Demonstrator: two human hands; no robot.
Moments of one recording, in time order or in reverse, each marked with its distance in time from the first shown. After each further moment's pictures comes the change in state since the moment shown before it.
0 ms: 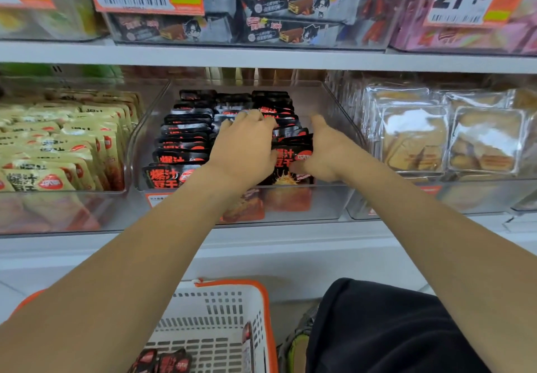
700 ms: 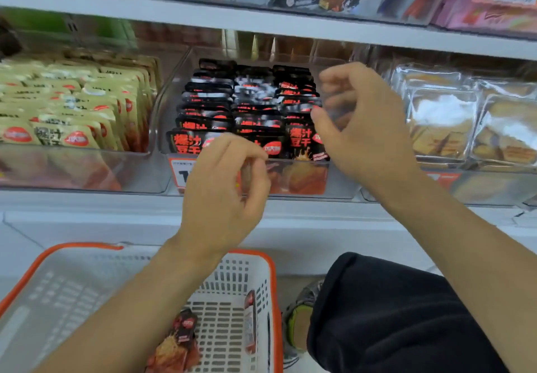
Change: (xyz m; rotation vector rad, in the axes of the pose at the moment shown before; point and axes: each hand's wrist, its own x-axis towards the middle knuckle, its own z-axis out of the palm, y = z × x) left_hand -0.120 -0.009 0.005 -0.593 0.636 0.090; right_hand -0.065 -0.019 0.004 0.189 0.582 -0.510
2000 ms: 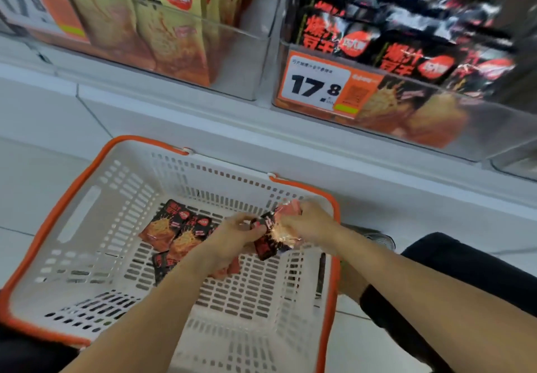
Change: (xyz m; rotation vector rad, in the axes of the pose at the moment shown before) left_hand -0.268 -0.129 -0.018 -0.800 -0.423 -1.695; right_hand -0.189 0.034 0.223 0.246 -1.147 0.810
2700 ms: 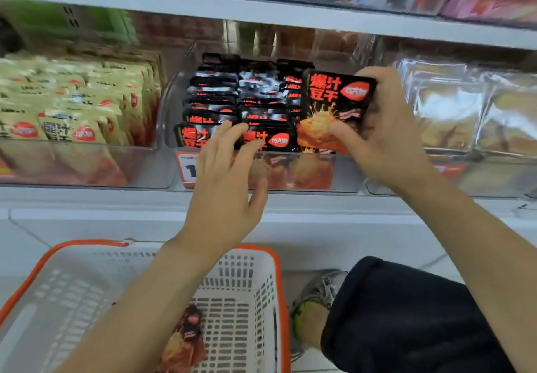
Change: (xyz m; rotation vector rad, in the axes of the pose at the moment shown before) left_hand -0.083 0.201 0.147 1.144 0.450 1.427; right_hand -0.162 -0.067 -0.220 -0.059 0.910 -0.970
